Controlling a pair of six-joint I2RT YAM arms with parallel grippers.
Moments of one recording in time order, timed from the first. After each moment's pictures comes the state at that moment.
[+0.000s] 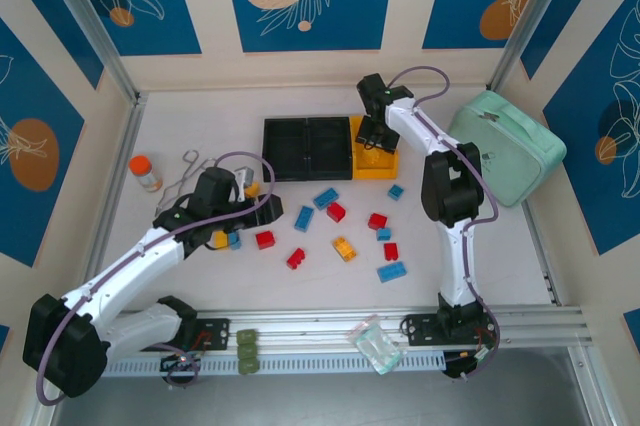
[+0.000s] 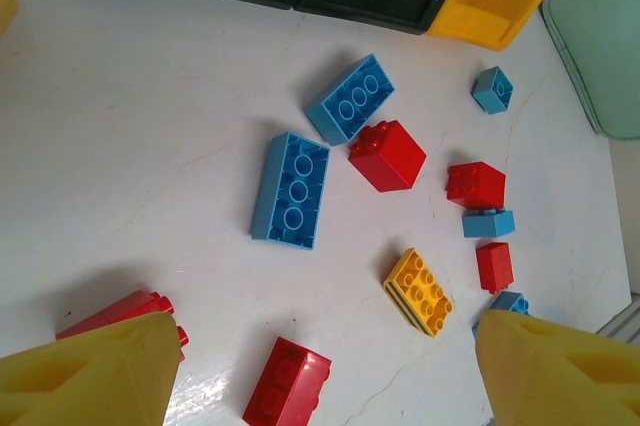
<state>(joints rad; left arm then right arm) -0.52 1.04 0.70 -0.41 0.29 -0.68 0.35 2.18 1.94 -1.06 0.14 0.70</state>
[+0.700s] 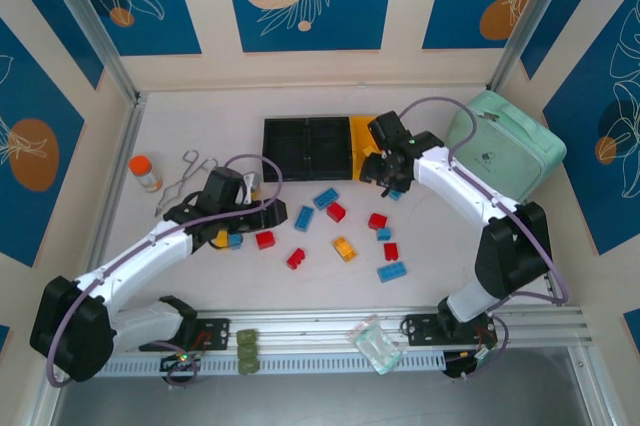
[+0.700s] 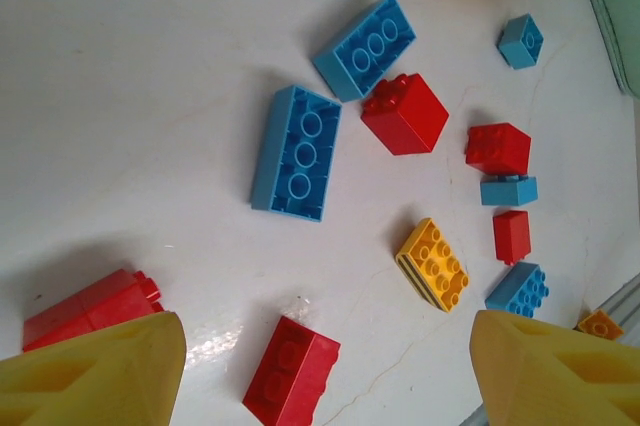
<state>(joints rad) -0.54 1.15 0.70 -0.39 0.35 -0.67 0.46 1.53 1.21 -0.91 0.07 0.69</state>
